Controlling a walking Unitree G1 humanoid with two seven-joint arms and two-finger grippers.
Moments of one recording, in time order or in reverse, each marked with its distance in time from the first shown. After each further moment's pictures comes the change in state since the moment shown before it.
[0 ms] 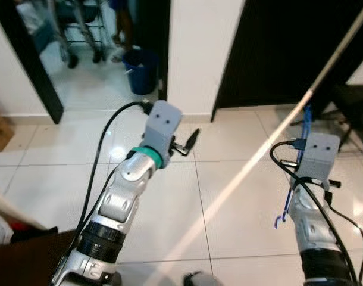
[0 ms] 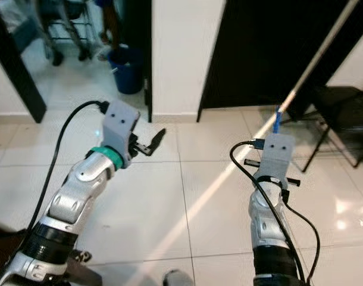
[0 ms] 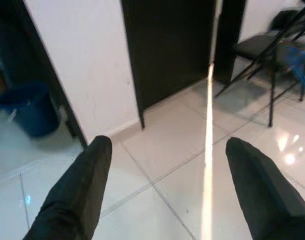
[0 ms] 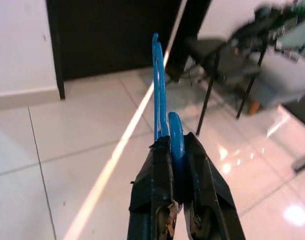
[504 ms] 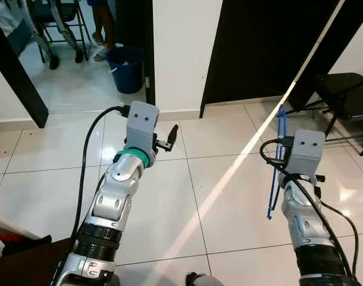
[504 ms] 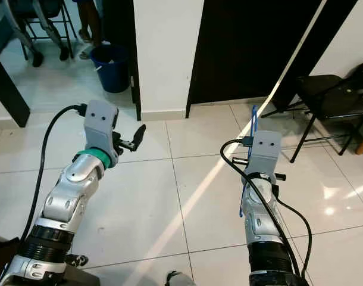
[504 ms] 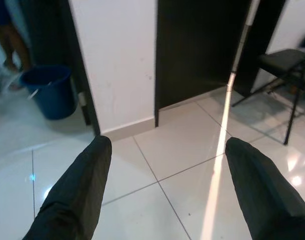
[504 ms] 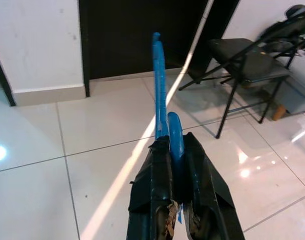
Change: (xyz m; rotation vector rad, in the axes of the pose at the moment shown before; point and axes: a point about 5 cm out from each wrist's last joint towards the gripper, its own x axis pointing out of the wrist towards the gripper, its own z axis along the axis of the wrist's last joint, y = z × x) left arm -0.003 0.019 -0.007 -0.102 0.031 0.165; right arm 0.000 0.018 0.005 0.020 -0.004 0.143
